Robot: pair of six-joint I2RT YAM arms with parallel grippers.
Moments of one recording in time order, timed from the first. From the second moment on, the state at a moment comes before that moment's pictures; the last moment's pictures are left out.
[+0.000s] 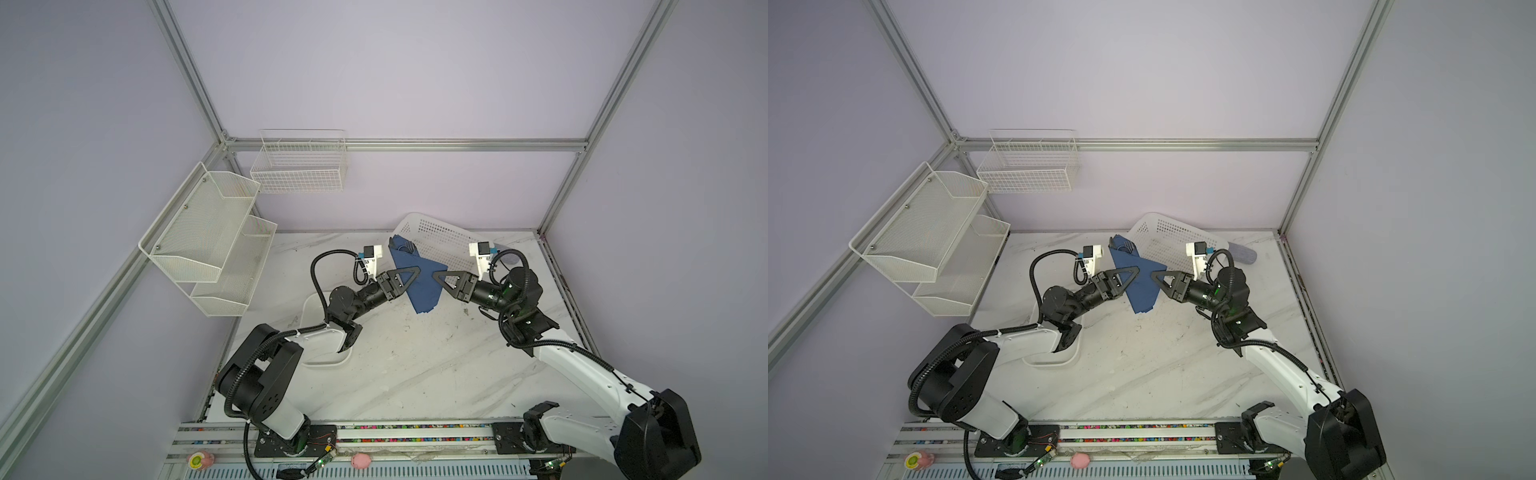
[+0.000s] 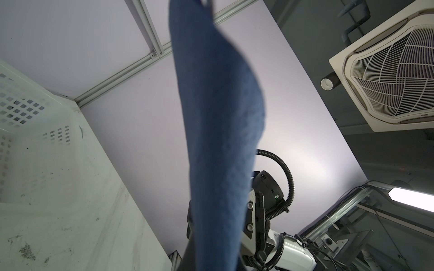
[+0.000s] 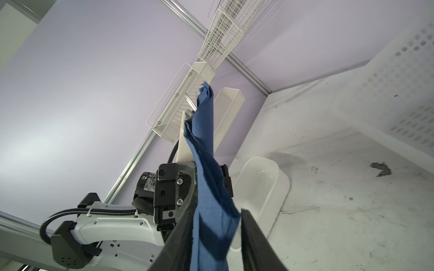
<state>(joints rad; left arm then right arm) -0.55 1.58 0.72 1.30 0.55 -1.30 0.44 1.13 0.76 0.36 -0.62 0.90</state>
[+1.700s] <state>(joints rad) -0.55 1.58 0.72 1.31 0.54 -1.31 0.61 1.23 1.19 -0.32 -0.39 0.57</state>
